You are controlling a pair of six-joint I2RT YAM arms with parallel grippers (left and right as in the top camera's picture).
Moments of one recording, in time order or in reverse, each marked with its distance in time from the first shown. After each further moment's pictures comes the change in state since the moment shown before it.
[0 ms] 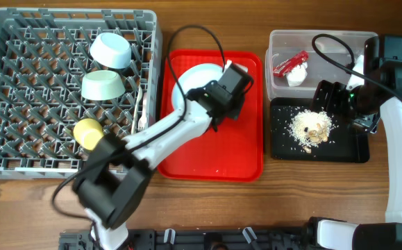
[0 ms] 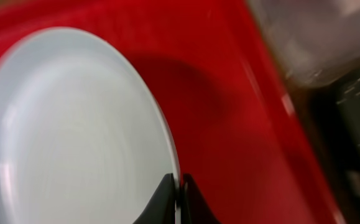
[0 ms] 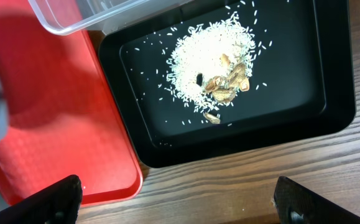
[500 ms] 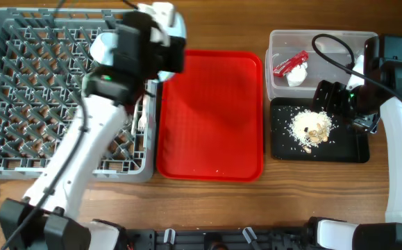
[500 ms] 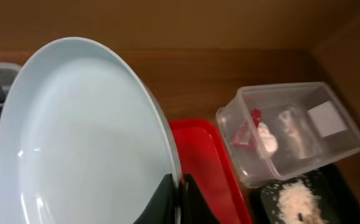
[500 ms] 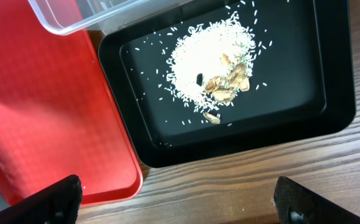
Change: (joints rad) left arm 0.420 -0.354 0.013 0.024 0.412 -0.009; right arm 0.000 0.000 0.000 0.000 0.000 0.000
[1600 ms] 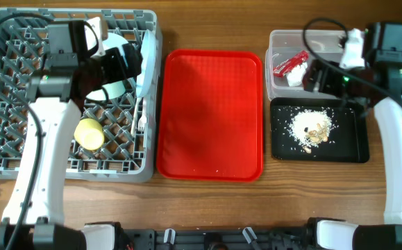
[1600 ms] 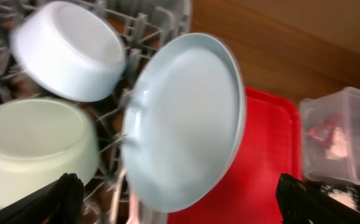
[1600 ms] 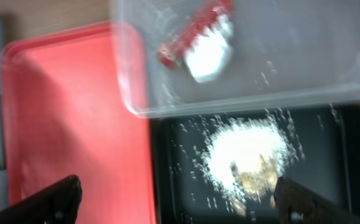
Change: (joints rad) left arm 0.319 -0.053 0.007 -0.360 -0.003 -0.014; right arm 0.060 0.000 0.000 0.317 -0.073 -0.107
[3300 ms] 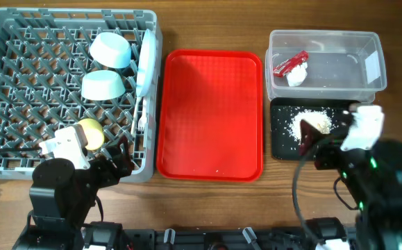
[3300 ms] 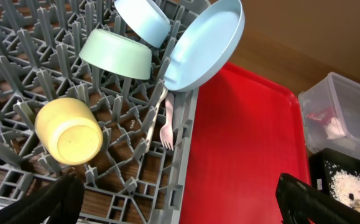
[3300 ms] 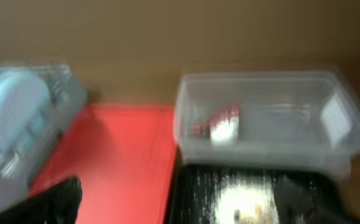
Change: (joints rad) left arm -0.103 -0.972 -0.509 -0.187 -0.249 -0.135; right arm 0.159 -0.939 -0.586 0.364 0.121 -0.018
